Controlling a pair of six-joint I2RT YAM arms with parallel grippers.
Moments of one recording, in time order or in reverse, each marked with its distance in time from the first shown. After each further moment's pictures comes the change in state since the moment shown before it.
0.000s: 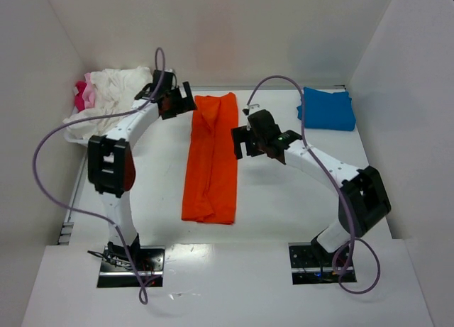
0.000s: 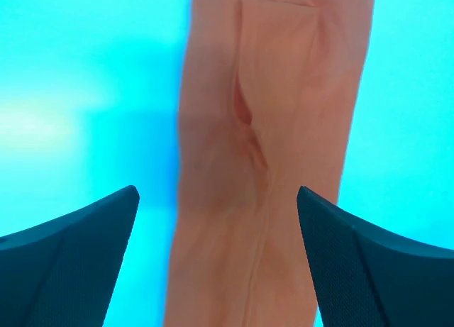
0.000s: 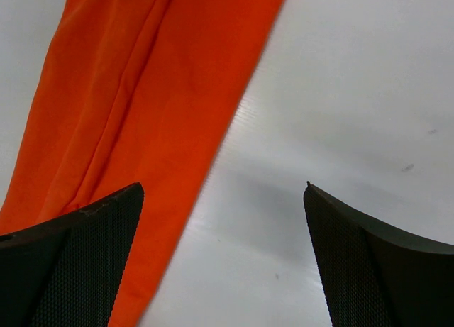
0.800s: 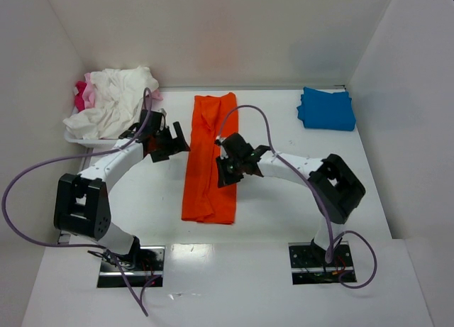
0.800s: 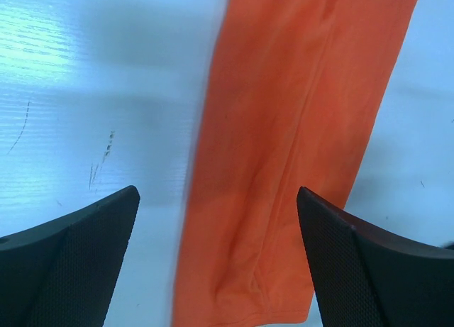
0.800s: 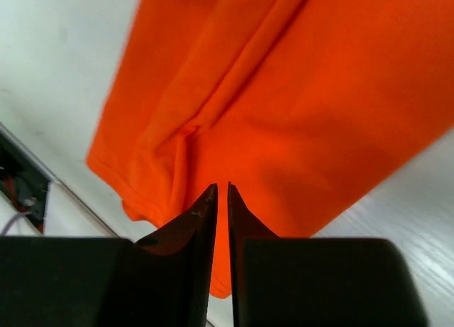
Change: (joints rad) left arm 0.009 -0.540 -0.713 0.027 0.070 -0.081; right arm 0.170 0.198 -0.033 0.065 -0.360 0.174
